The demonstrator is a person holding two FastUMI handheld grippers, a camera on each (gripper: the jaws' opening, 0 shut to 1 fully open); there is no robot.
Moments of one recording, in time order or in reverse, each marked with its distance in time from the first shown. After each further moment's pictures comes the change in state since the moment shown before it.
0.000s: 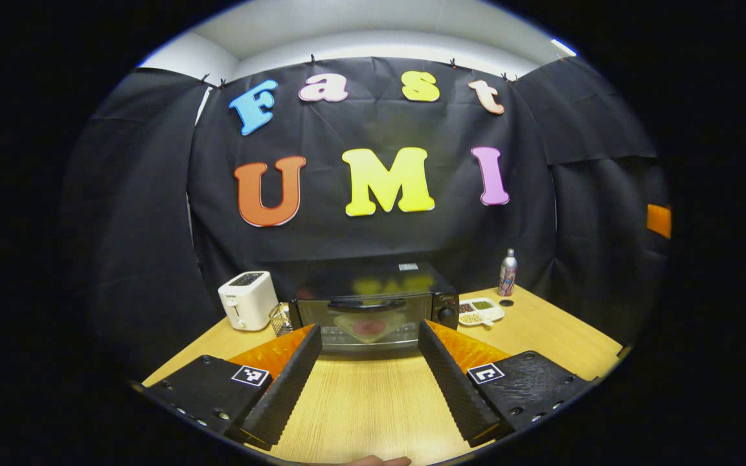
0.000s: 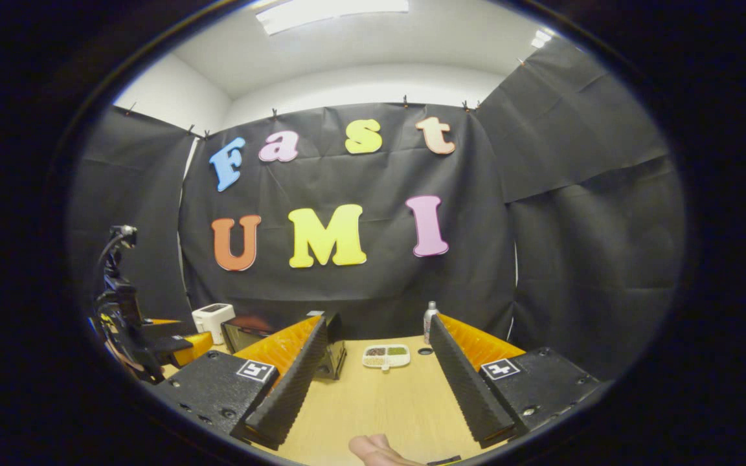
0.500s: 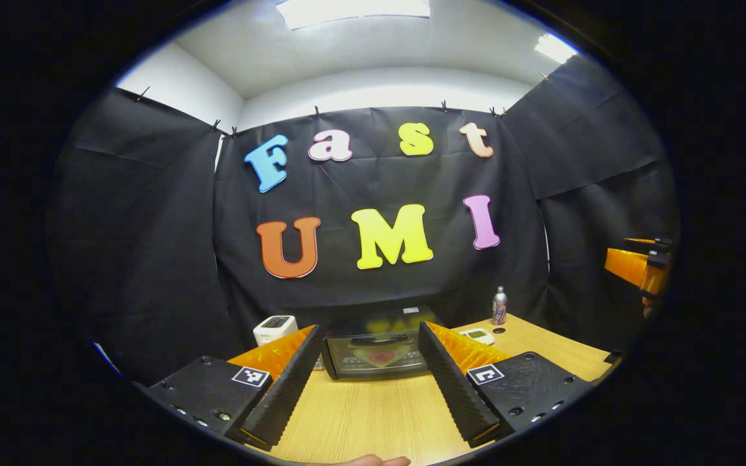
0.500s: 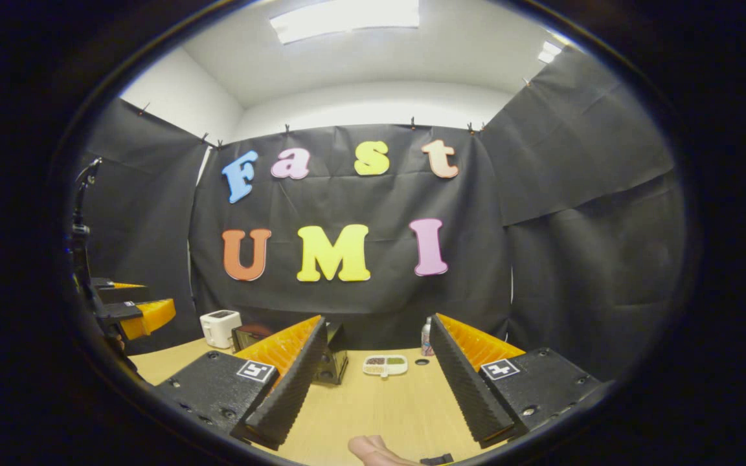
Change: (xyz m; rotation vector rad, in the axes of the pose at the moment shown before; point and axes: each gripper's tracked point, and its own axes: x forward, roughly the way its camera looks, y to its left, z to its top) left arm -0.109 0.007 0.069 0.040 -0.157 0.035; right arm -0.051 0.010 0.027 -0.042 -0.083 0.016
